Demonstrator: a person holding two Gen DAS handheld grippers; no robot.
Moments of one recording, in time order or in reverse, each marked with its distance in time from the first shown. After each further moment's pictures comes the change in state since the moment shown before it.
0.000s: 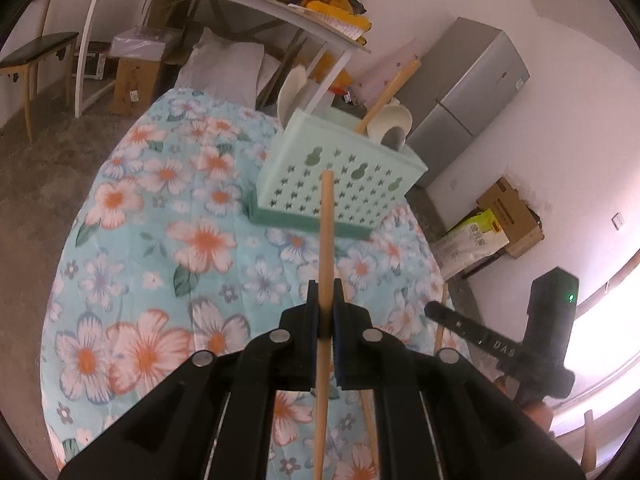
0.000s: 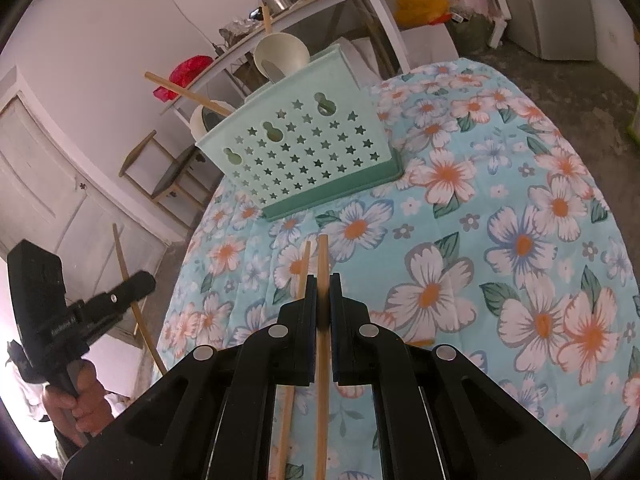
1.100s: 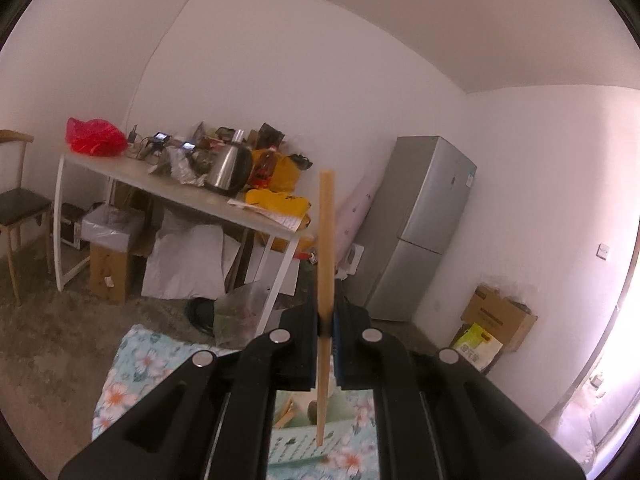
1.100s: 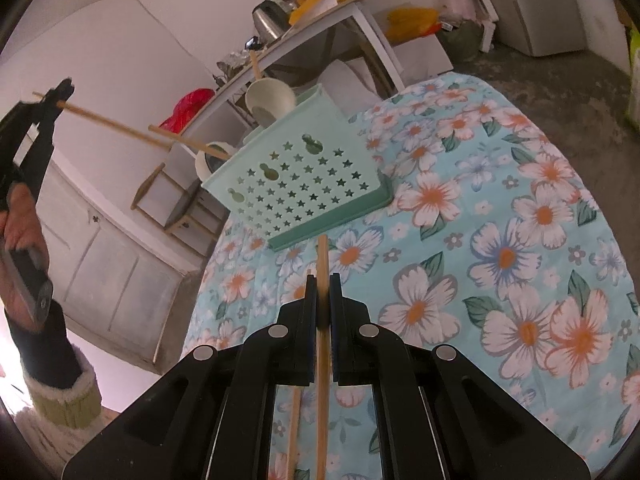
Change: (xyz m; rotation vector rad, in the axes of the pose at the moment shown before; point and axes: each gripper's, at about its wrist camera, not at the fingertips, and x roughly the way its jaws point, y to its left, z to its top) left arm -0.070 -0.105 0.167 0.212 -0.568 -0.043; right arm -0.021 -0.021 0.007 0.082 -0.086 0.060
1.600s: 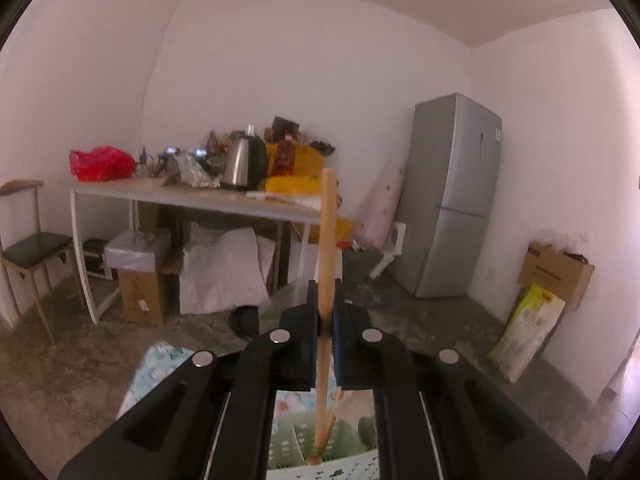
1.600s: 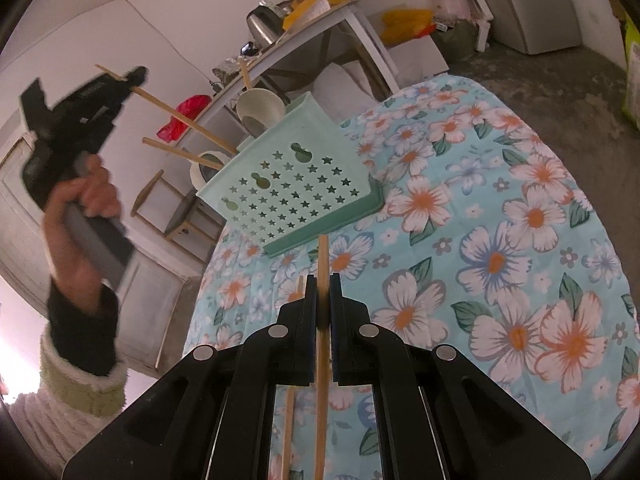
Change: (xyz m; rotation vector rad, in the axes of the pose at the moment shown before) left arm 0.095 -0.006 -0.057 0.181 0.052 0.155; right arm -0.005 -0.006 0.001 0.010 -0.006 -0.003
